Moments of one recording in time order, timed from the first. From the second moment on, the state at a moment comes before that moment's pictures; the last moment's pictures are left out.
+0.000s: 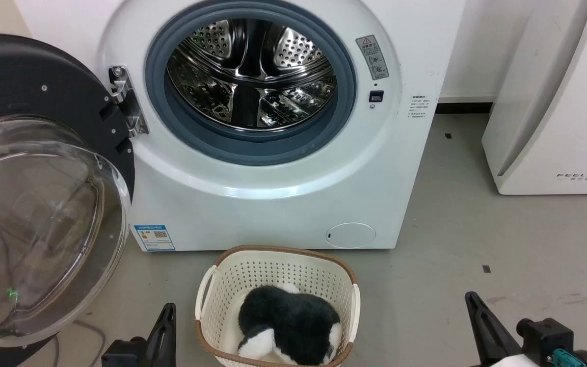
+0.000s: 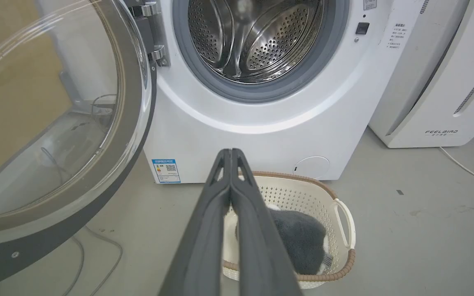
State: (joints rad) left arm 0.12 0.13 -0.11 0.12 -0.16 0.07 -0.18; right arm 0.09 -0.05 0.01 0.11 0.09 0.13 -0.10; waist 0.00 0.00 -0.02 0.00
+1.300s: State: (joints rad) left arm 0.08 0.11 -0.08 0.08 -0.11 0.04 -0.12; right arm 0.07 -0.05 0.01 0.07 0.06 0.13 -0.06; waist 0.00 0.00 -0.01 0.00
